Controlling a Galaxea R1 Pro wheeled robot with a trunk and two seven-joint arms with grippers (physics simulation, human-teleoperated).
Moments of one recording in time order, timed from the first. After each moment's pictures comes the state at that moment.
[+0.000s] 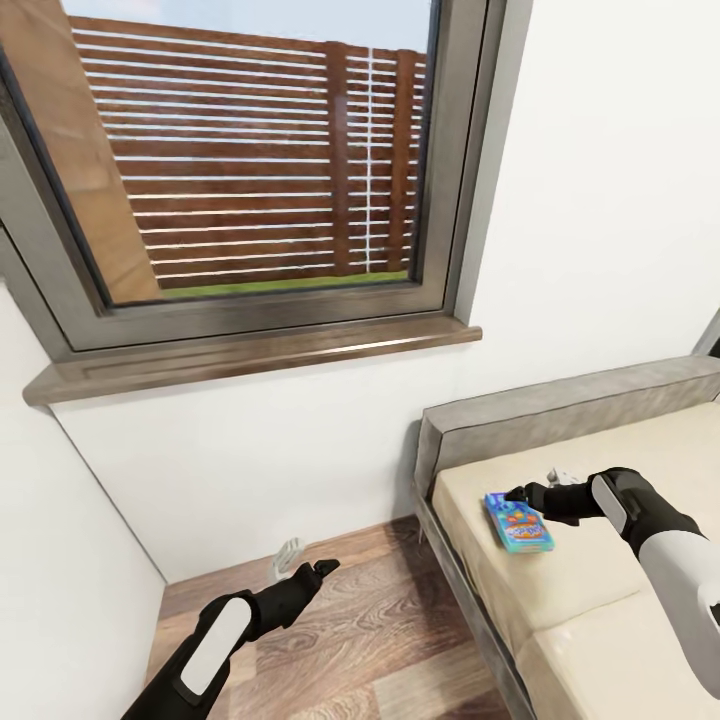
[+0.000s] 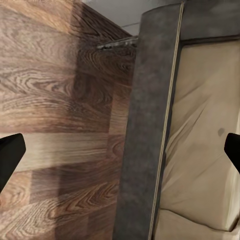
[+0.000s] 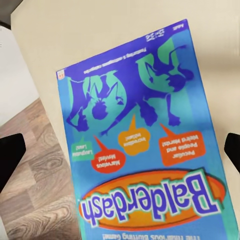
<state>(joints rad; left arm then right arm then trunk) -0.40 -0.02 -0.20 -0.88 1.05 0.52 0.01 -0.95 -0.33 -0.11 -0.41 -0.18 0.85 0.43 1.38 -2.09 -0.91</state>
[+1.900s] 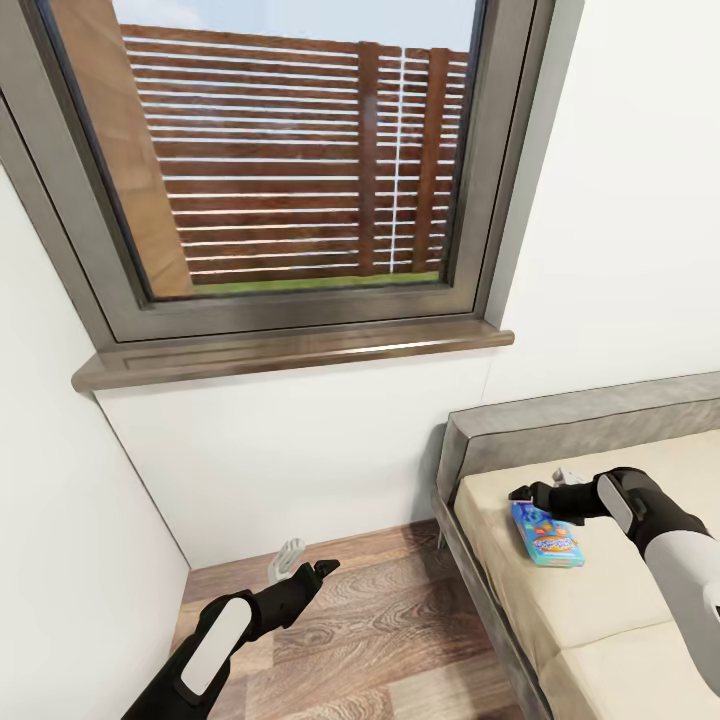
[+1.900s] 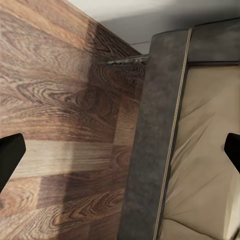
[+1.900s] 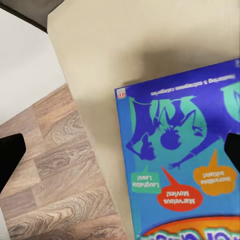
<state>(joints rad) -0.40 -0.02 -0.20 -0.88 1.05 0.52 0.01 -0.95 -0.35 -0.12 -0.41 -0.18 0.85 0.43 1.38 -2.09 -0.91</state>
